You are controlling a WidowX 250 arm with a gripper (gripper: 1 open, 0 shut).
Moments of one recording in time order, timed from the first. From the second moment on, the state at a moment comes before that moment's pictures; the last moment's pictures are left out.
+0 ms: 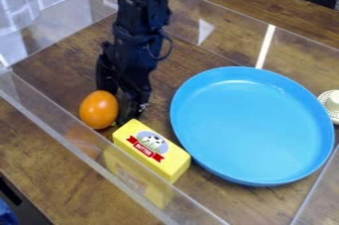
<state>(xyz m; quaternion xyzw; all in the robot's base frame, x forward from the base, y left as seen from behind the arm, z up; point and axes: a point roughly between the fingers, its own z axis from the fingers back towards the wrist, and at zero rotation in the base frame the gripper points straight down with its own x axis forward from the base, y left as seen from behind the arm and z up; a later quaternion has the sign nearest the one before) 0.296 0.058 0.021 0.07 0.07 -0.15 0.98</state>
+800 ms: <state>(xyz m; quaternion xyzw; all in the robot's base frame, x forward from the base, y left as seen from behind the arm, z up) 0.294 0.058 0.021 0.05 0.05 -0.16 0.98</state>
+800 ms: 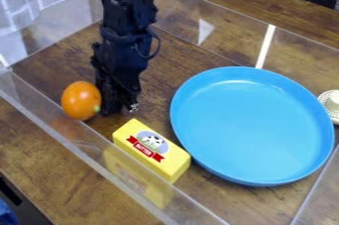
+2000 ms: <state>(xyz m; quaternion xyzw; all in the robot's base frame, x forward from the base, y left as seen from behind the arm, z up) 0.293 0.062 0.027 0.04 0.03 -0.16 0.99</state>
